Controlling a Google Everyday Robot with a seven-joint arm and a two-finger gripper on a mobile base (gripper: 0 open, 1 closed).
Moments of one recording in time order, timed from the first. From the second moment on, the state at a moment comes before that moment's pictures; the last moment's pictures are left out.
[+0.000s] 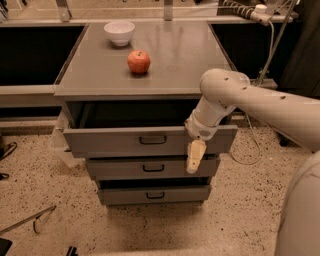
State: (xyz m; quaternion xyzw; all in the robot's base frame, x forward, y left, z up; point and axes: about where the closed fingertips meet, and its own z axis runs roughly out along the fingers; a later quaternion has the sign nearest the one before) arm 0.596 -0.107 0.657 -0.69 0.71 0.11 0.11
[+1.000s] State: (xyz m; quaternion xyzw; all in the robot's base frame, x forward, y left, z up) arm 0.546 -0.107 0.673 -0.67 0.73 0.12 0.10
